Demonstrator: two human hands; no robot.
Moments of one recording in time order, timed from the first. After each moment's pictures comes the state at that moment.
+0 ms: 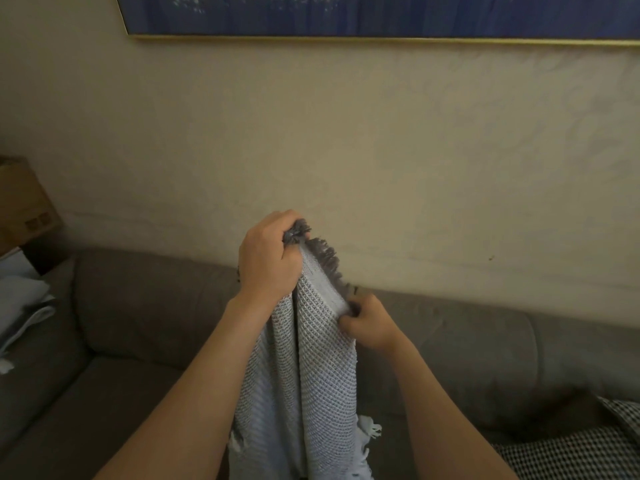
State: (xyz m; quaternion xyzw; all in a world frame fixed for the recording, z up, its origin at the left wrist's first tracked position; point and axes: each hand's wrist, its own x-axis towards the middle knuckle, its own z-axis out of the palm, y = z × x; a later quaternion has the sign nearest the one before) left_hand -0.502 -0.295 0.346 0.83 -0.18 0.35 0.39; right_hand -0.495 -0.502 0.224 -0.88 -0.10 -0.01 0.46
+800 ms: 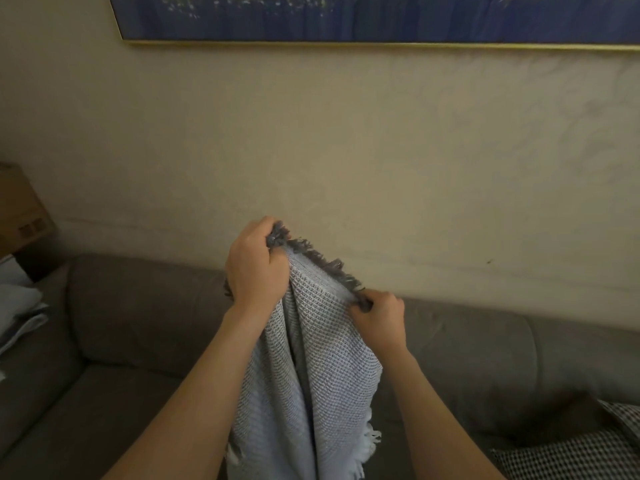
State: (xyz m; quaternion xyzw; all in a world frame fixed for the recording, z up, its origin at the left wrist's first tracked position) left_hand -0.496 -0.294 0.333 0.84 -0.04 0.37 0.40; right_hand -0.490 -0.504 0.222 -0.88 -0.02 -0.22 0.42
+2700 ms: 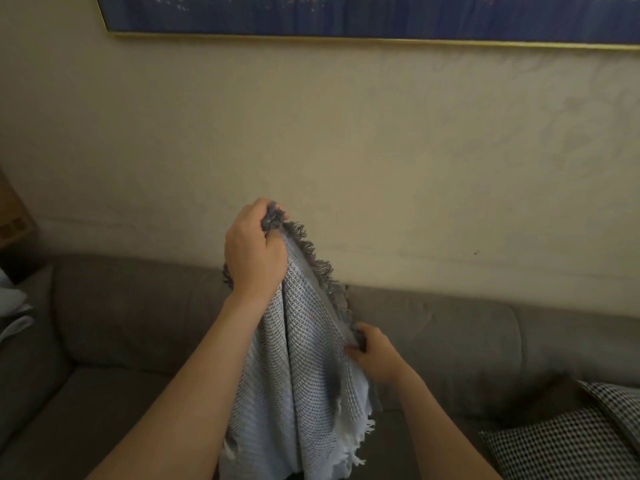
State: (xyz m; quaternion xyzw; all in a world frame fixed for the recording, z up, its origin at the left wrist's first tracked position) left_hand -0.491 -0.290 0.340 0.80 -0.07 0.39 0.45; right_hand -0.523 -0.524 0.156 -0.91 -0.01 0.06 0.40
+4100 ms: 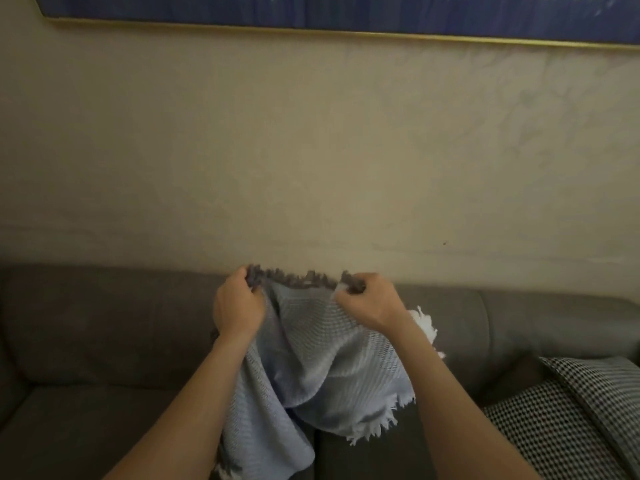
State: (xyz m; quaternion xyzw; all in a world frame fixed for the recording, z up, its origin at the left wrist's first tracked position) left_hand -0.480 -0.302 0.242 0.91 0.08 0.16 0.37; right_hand -0.521 -0.542 0.268 -0.91 0.03 -0.06 0.40
